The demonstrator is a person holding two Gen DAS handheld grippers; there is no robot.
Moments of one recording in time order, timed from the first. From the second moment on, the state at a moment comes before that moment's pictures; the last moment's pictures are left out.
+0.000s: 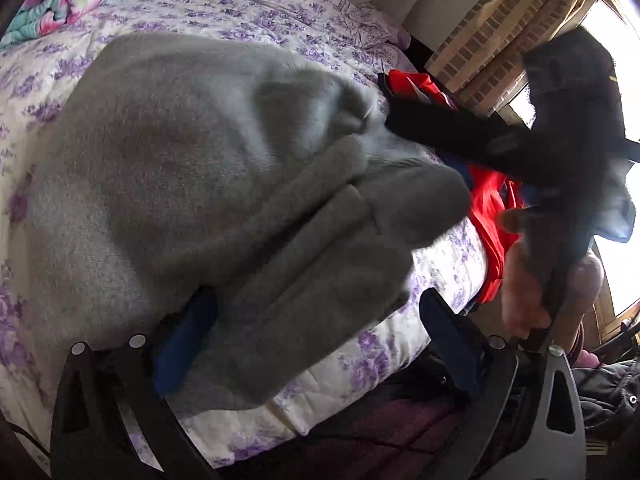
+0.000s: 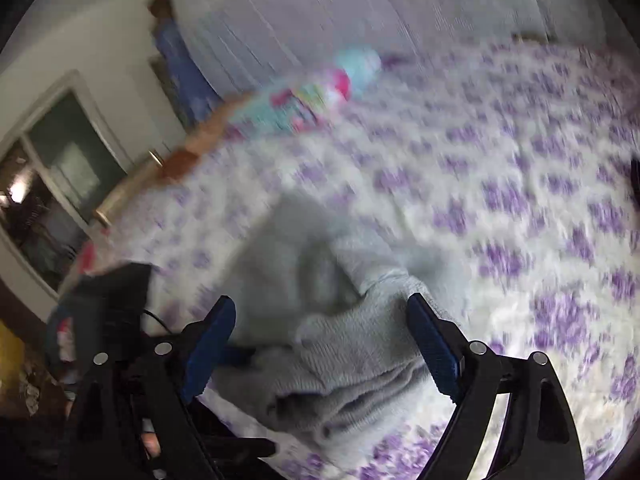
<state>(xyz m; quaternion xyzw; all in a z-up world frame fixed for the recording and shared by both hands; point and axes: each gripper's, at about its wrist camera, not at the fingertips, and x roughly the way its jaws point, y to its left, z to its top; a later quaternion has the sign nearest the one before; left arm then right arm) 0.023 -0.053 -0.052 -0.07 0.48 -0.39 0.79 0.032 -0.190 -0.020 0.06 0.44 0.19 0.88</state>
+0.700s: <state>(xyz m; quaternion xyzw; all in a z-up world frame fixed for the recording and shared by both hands) 0.110 0.012 -0.077 -0.12 0.50 -0.38 0.77 0.028 -0.263 -0.081 0.34 0.45 0.29 0.77</state>
